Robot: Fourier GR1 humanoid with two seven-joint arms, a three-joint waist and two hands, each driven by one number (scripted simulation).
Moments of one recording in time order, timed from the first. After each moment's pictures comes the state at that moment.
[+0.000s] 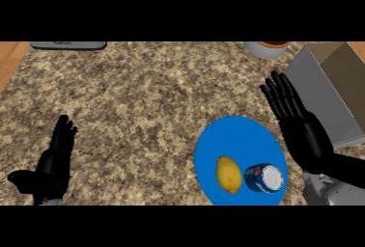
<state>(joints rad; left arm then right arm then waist) 0.09 0.33 -0.17 -1.51 0.29 0.37 -0.16 -0.20 -0.41 0.33 -1.69 -0.44 -0.15 -0.20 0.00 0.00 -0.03</state>
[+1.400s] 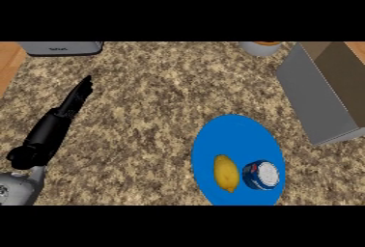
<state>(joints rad) -0.18 0.56 -0.25 -1.58 0.17 0.08 -0.10 0.51 -1.12 0.05 -2.35 0.27 -0.30 0.37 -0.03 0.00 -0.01</state>
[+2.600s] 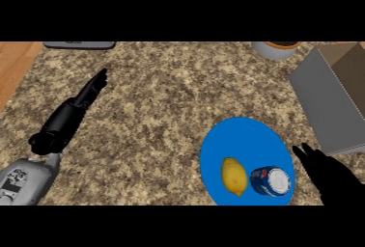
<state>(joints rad) -0.27 0.48 -0.25 -1.50 0.12 0.01 -0.09 -0.11 -0.99 0.65 -2.34 0.35 0.07 1.16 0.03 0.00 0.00</state>
